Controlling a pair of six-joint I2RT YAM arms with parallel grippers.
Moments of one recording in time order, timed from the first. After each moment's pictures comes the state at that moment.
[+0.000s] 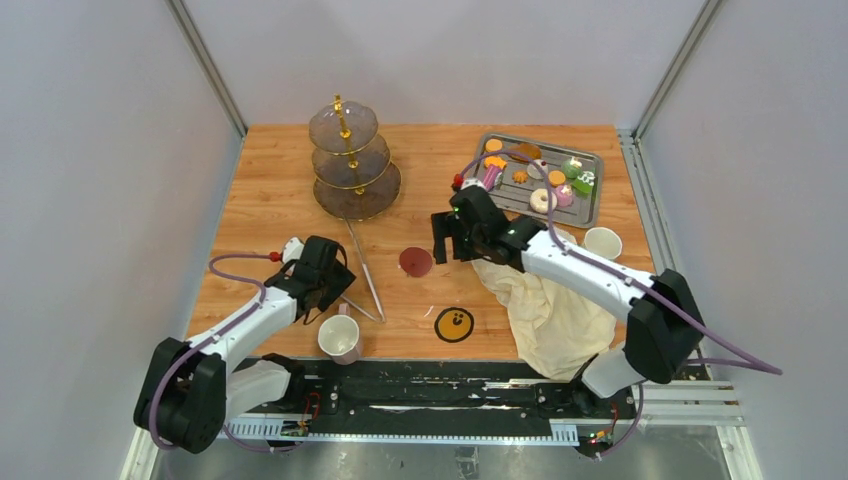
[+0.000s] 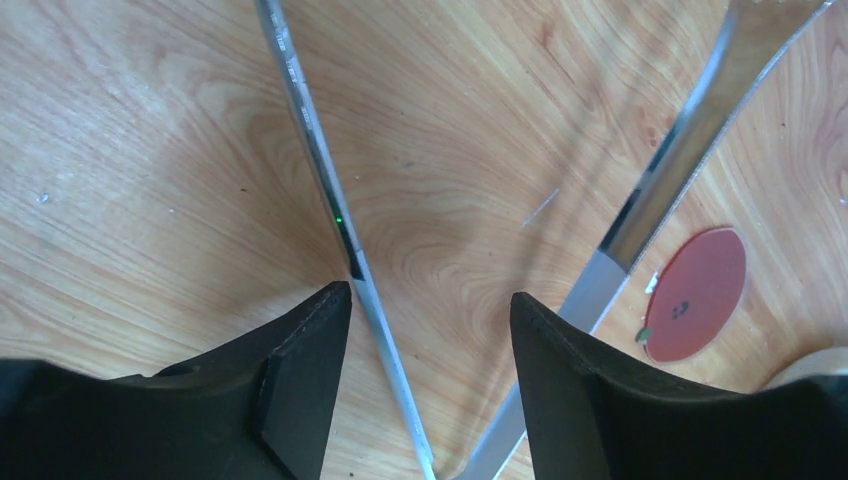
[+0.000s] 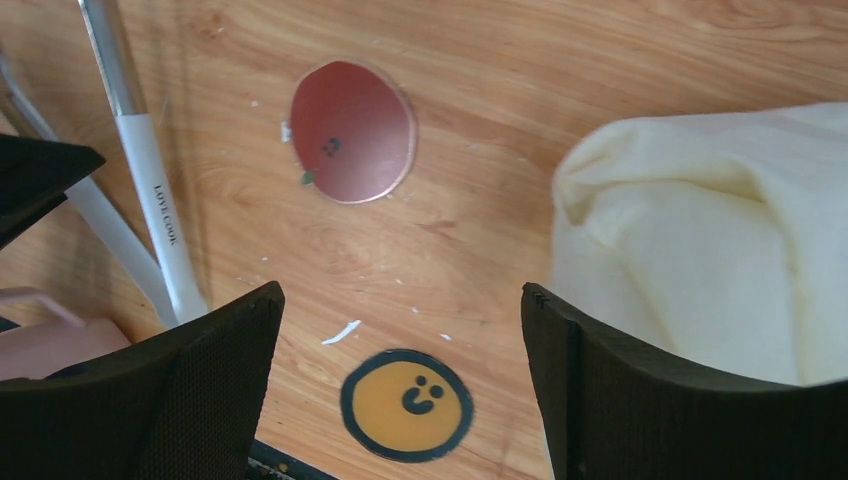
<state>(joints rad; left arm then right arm) -0.35 1.10 0.47 -0.35 -0.26 -1.13 0.76 1.48 1.14 -0.48 0.15 0.46</state>
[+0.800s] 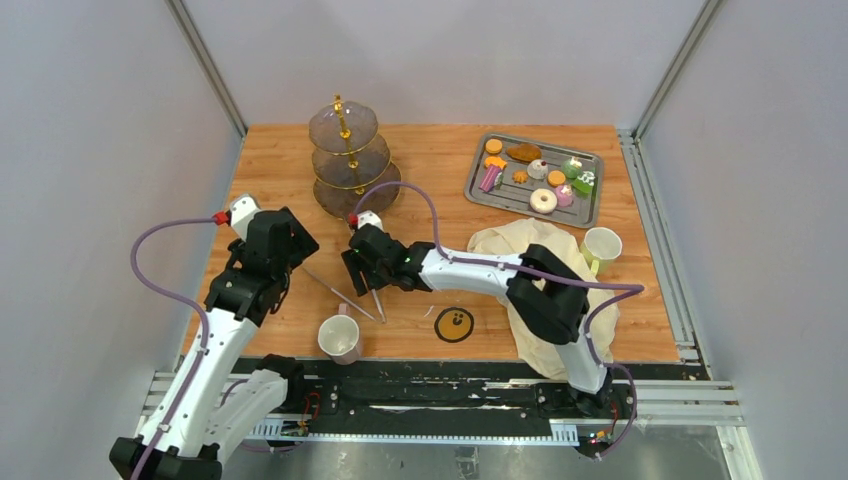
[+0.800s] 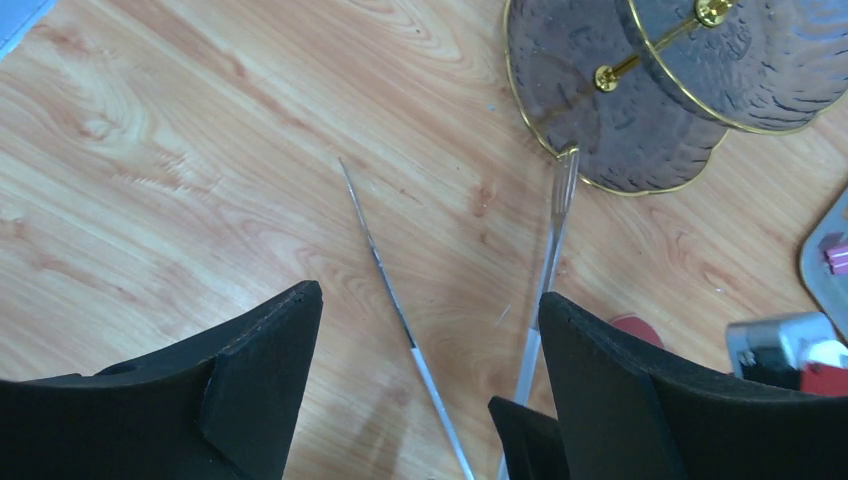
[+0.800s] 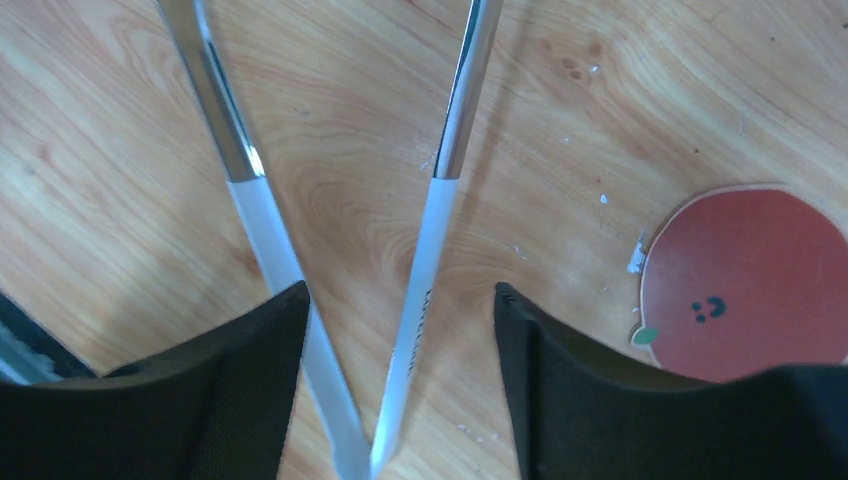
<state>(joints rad) -0.26 0.78 0.84 -0.69 -0.51 -0.72 1.09 2.03 1.49 -0.25 0.17 0.45</state>
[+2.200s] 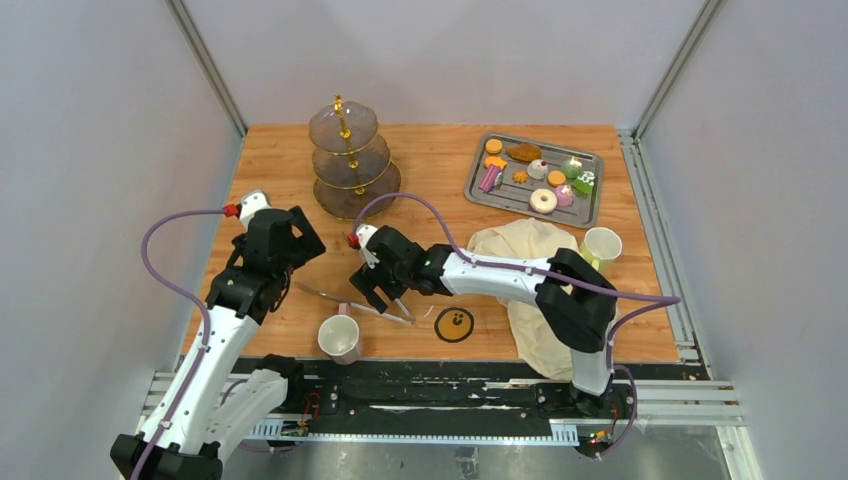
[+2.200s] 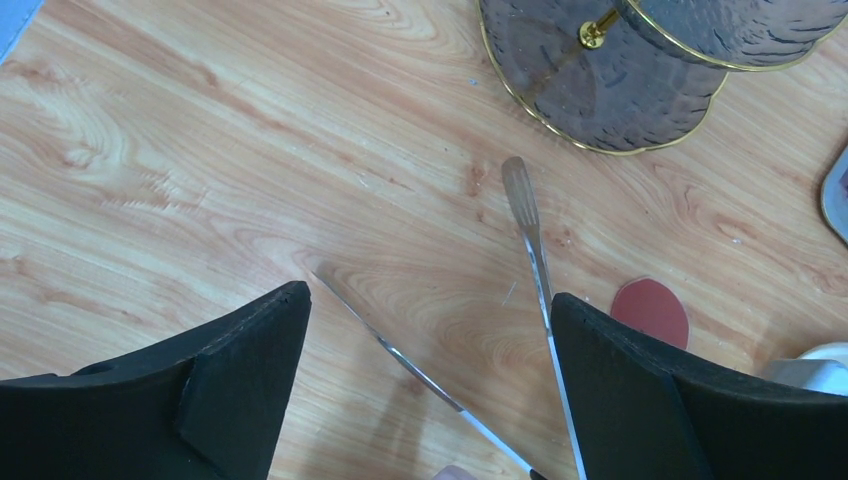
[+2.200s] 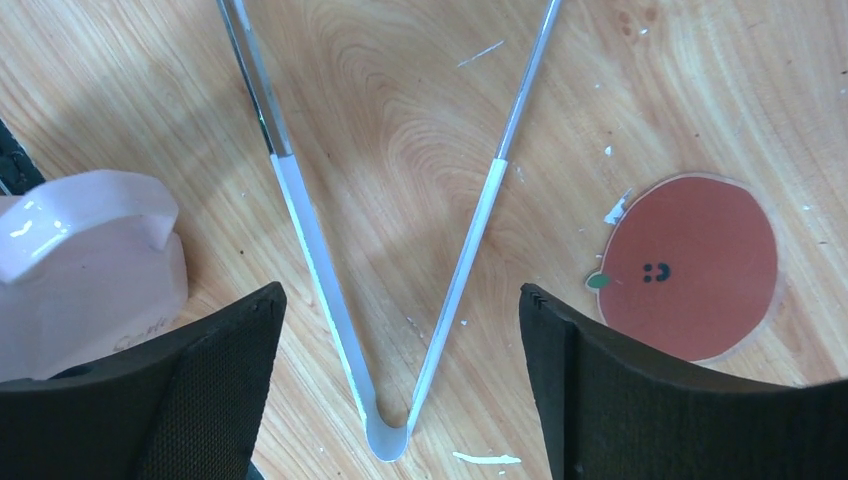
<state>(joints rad) -0.25 0.79 0.84 -0.68 -0.43 -0.60 1.09 1.90 1.36 -0.28 0.01 0.12</state>
